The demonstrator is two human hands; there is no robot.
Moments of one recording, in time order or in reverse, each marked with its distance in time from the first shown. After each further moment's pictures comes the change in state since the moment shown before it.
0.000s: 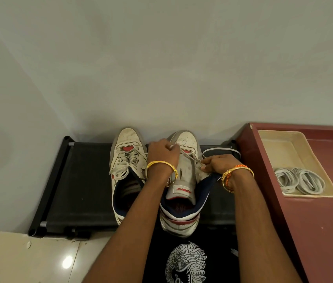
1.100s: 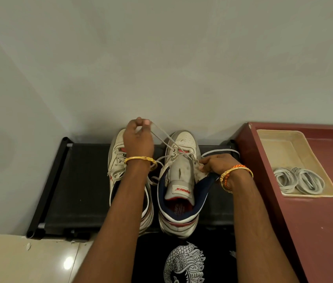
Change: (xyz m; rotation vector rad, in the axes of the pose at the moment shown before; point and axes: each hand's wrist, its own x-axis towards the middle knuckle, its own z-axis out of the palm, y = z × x) left_hand 0.011 0.018 -0.038 -0.576 0.279 0.027; right_hand -0.016 -0.007 -0.002 -0.152 -0.054 -0.066
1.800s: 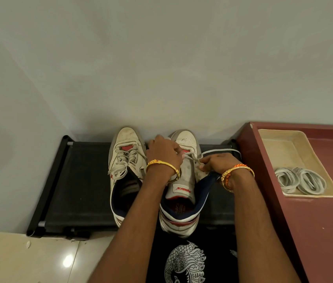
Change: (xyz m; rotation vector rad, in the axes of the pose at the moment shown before) left_hand -0.028 -0.015 0.018 1.031 -0.420 0.257; right_hand 0.007 0.000 0.003 0.114 0.032 0.024
